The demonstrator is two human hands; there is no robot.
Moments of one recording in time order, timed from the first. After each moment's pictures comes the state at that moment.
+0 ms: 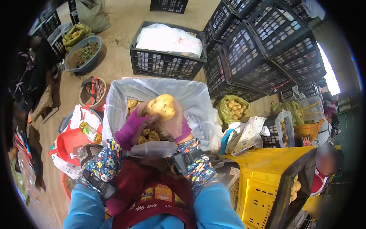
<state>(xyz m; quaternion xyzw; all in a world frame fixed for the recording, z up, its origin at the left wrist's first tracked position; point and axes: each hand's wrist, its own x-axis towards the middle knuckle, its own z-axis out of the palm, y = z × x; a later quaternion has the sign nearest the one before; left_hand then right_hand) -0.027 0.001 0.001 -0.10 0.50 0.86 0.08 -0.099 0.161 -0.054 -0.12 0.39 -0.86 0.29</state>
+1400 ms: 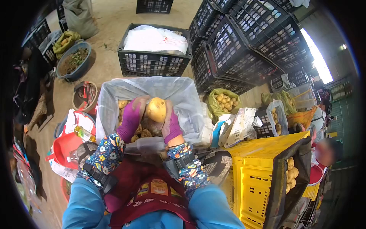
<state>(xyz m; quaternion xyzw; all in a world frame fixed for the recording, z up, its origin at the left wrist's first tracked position) -0.052 0.008 -0.057 0.07 0.84 0.44 -0.30 -0.076 0.164 -0.050 0.08 0.43 -0.87 0.24</state>
